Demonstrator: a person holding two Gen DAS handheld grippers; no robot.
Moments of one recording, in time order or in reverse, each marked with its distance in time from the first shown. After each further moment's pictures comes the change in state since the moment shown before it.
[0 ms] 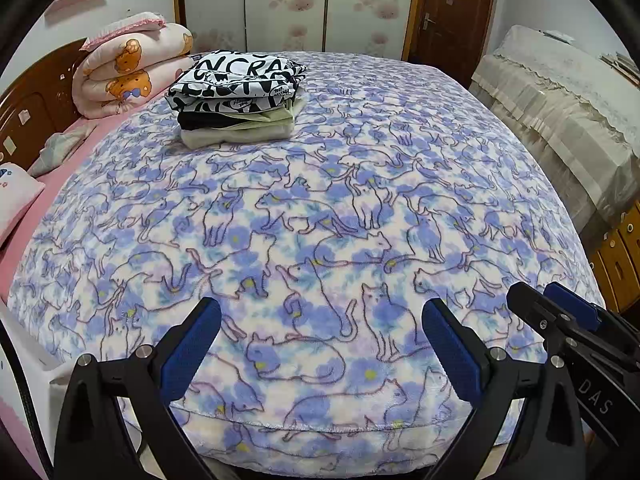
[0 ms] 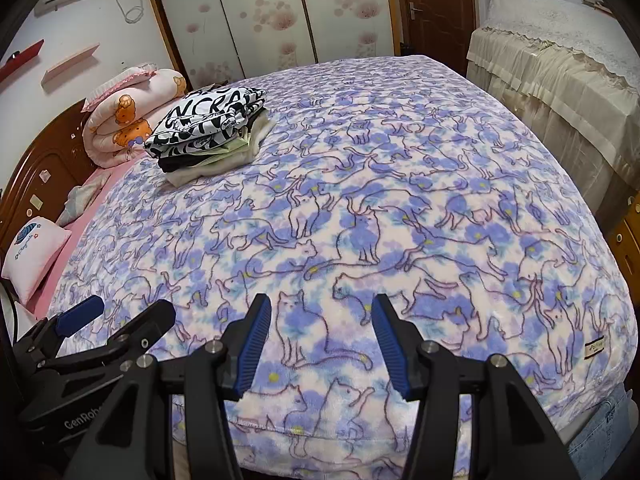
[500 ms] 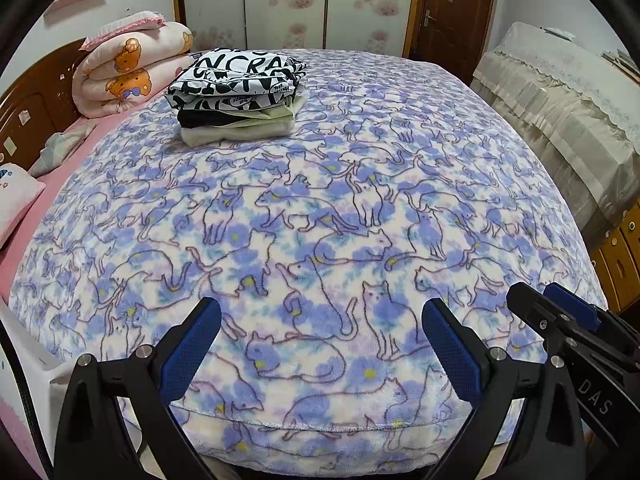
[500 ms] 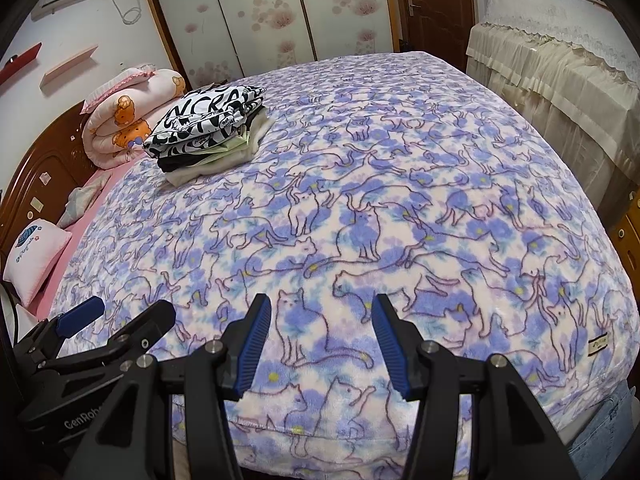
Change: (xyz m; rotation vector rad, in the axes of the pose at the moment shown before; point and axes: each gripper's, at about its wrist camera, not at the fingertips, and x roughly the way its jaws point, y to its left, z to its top) left arm 0.000 0.000 -0.001 0.000 0.003 0.001; right arm 0.001 -0.002 -0.001 0.002 0.001 0.002
